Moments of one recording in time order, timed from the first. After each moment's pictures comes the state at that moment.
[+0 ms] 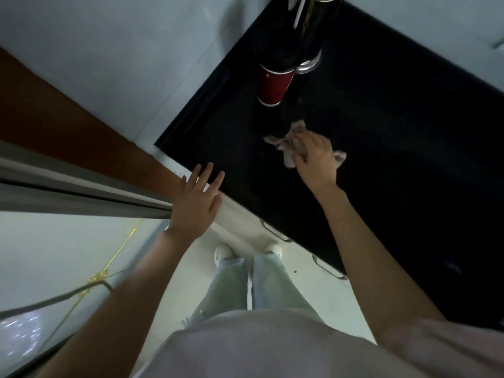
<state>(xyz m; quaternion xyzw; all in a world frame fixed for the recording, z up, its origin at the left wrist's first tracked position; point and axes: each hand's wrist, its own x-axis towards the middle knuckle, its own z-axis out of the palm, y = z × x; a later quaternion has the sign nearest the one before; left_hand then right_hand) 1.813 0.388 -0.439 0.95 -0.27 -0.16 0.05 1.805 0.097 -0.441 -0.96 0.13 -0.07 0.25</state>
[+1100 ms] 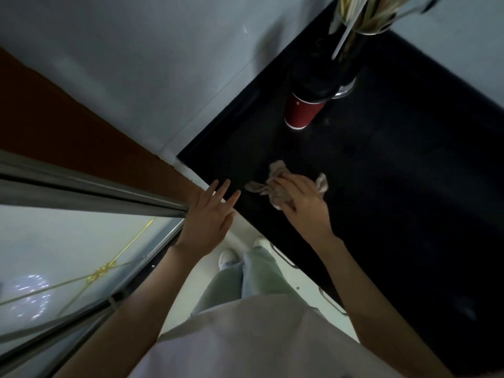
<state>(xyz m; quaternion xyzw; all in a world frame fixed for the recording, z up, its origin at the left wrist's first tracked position) 1.812 0.385 -0.429 0.95 -0.25 -0.17 0.09 1.790 0.144 -0.438 -0.95 -0.03 -0.05 0.29</state>
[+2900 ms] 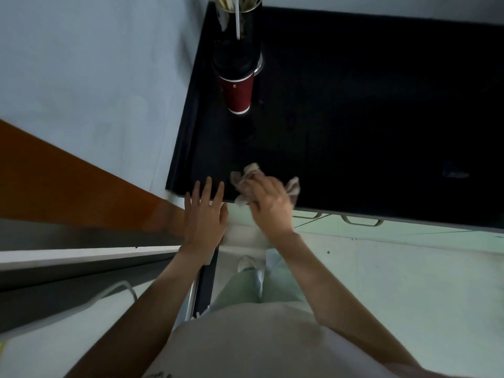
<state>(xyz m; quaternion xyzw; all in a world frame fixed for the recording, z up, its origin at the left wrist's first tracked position) 1.857 0.425 -0.446 0.91 -0.40 -0.07 0.04 1.756 0.291 -0.448 -0.92 0.26 -0.23 0.19</state>
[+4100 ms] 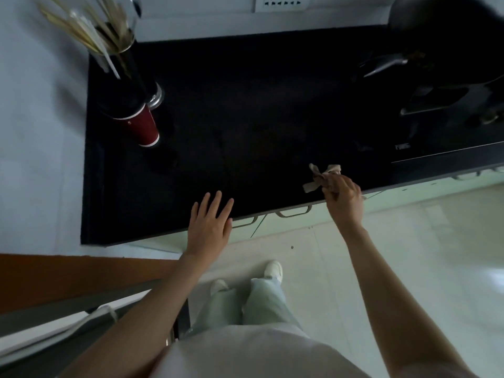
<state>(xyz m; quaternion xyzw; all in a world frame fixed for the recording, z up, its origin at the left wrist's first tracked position) 1.784 0.320 -0.449 0.79 -0.60 -0.11 0.05 1.524 0.122 -0.440 -0.76 0.59 -0.21 0.14</state>
